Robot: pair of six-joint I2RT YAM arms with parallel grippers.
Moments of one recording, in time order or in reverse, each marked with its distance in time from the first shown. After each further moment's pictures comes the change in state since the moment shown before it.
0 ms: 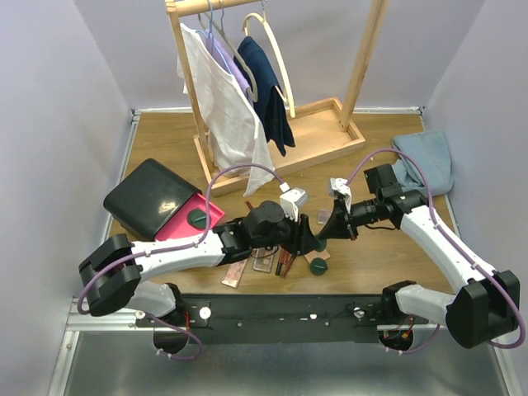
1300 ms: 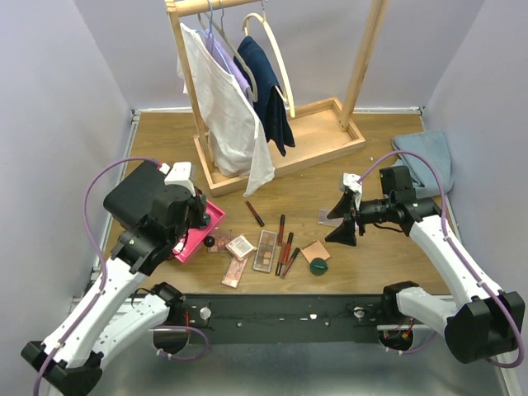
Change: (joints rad) left arm 0.502 -0.634 0.083 -0.872 -0.463 0.235; right arm -0.095 -0.101 -0.041 0.077 0.055 0.070
